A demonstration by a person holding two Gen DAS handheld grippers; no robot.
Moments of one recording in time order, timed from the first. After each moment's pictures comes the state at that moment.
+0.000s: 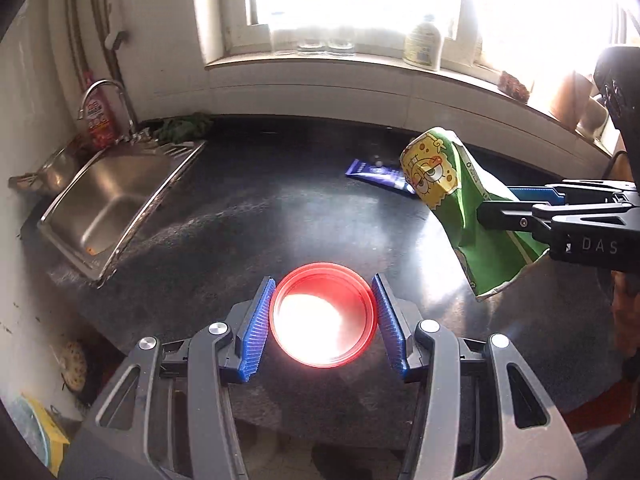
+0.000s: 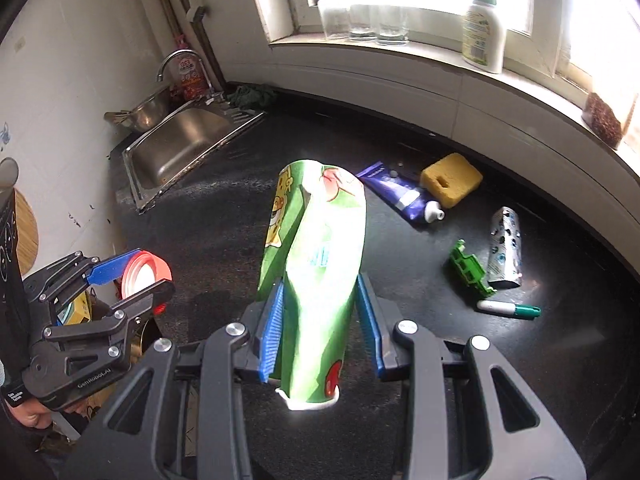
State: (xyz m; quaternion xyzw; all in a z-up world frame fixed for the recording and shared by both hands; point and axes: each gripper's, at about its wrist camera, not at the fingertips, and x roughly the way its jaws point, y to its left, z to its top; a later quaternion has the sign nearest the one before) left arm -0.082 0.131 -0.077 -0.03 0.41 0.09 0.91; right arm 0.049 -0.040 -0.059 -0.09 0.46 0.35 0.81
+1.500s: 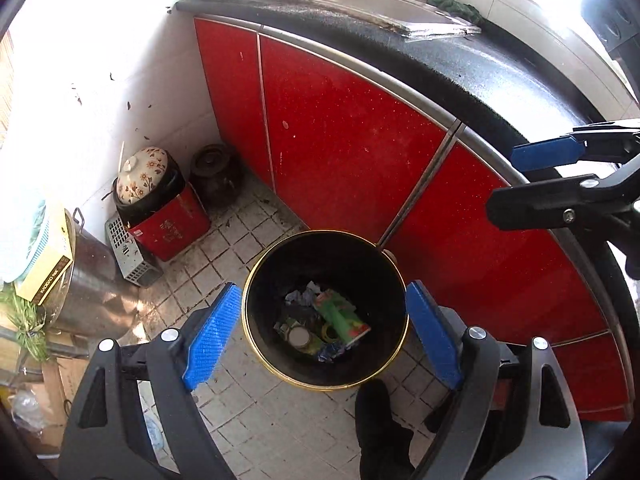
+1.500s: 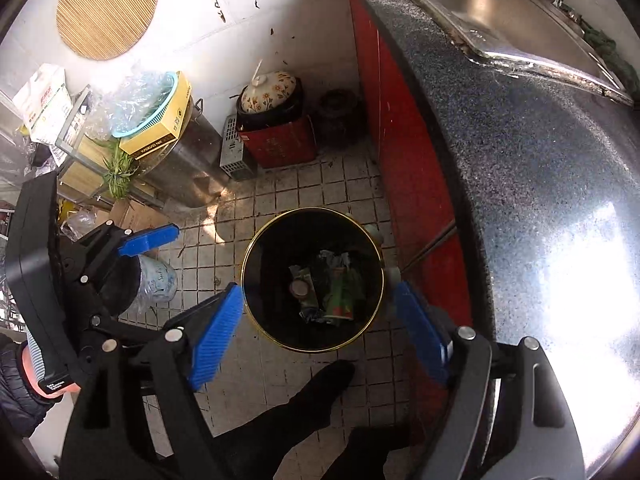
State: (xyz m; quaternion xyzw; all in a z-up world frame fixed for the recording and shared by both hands) left arm -0.315 0.361 -0.250 -0.21 0.47 0.30 0.80; right arm -0.162 0.332 -0.205 -0.31 0.51 0.57 0.57
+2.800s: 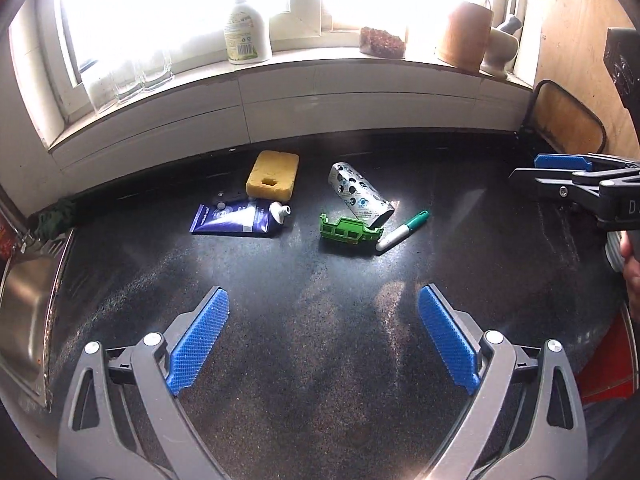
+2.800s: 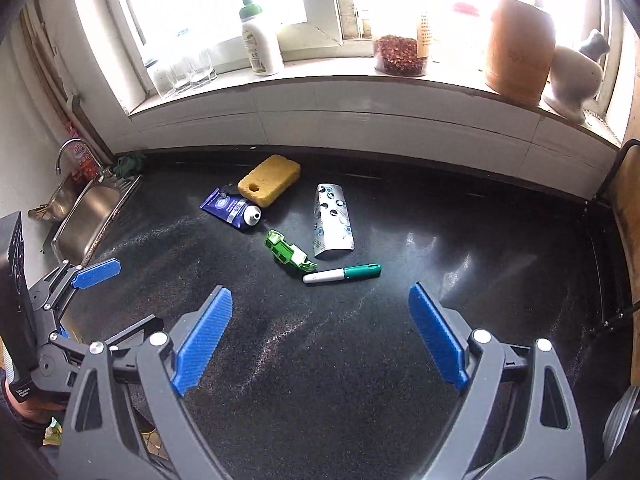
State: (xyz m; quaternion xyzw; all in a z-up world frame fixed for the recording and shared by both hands) left arm 0.042 -0.012 -0.090 0.06 0.43 -0.11 0.89; right arm 0.089 -0.227 -0.045 0.02 0.47 0.15 0.87
